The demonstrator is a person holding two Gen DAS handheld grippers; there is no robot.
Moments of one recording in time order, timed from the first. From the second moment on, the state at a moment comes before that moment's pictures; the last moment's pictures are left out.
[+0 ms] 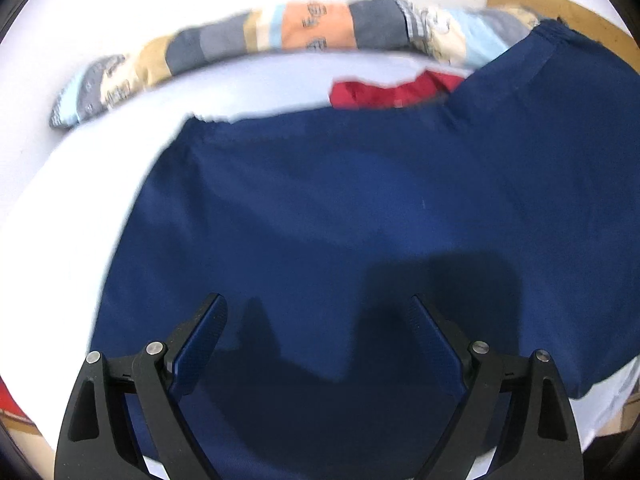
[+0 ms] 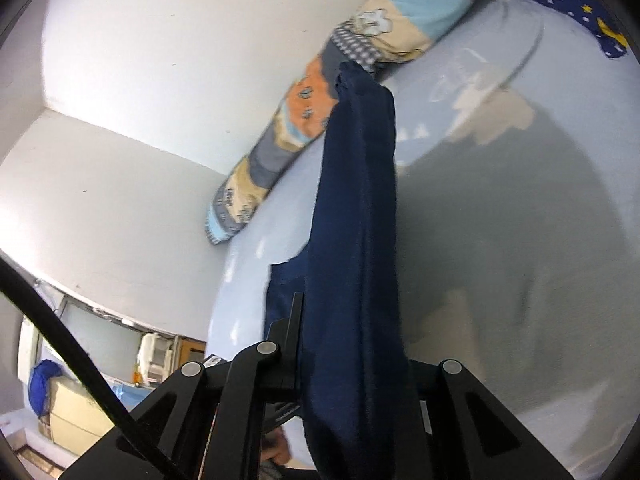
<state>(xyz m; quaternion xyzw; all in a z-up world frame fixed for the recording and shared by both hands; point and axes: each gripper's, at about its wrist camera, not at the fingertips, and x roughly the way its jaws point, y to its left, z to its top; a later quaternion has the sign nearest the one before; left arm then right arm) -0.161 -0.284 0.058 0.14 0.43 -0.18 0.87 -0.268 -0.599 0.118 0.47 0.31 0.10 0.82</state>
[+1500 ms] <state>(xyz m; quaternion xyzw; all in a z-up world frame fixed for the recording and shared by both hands) -0.203 -0.305 0.052 0.12 0.39 -0.20 0.89 -0.269 -0.600 0.092 0.44 0.36 0.05 0.82</state>
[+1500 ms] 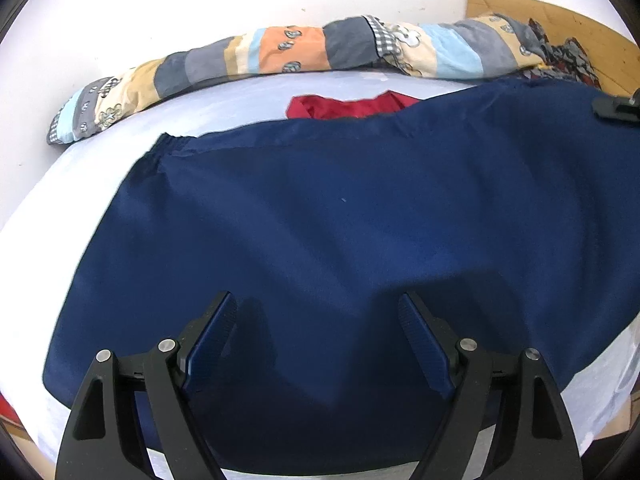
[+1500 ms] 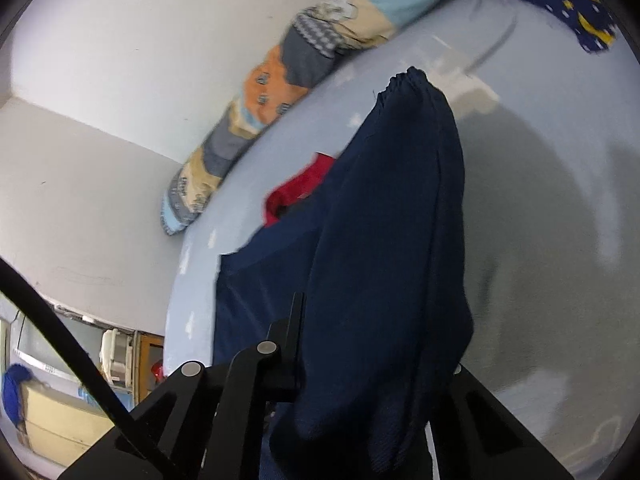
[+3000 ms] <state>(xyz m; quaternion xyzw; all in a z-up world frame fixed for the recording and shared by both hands) -0.142 -0.052 0.159 -0.04 0.35 0.00 0.93 -0.124 -0.240 0.043 0.14 0.45 0.05 0.88</state>
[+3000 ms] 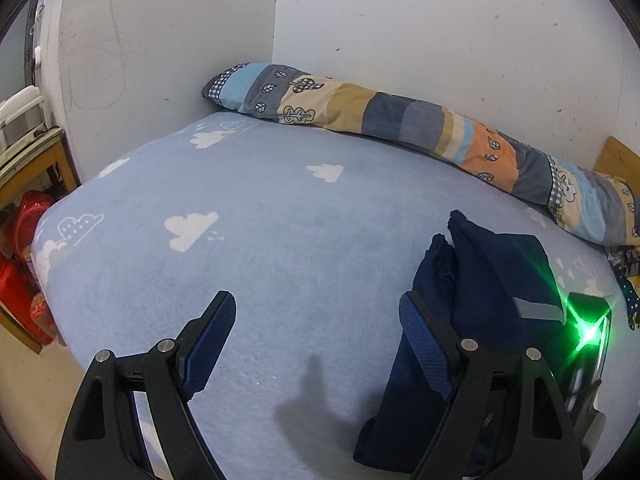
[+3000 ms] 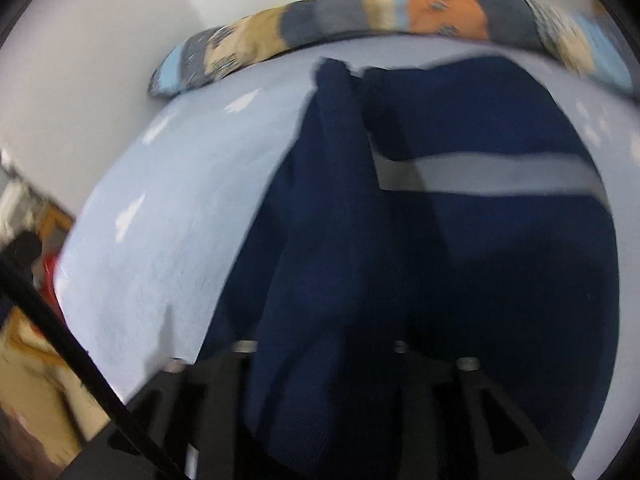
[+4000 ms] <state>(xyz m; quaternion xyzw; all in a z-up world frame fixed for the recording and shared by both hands) -0.170 -0.194 0.133 0.07 0.37 -0.29 0.88 -0.208 -0.411 0.086 0.29 0.44 0.09 0.84</state>
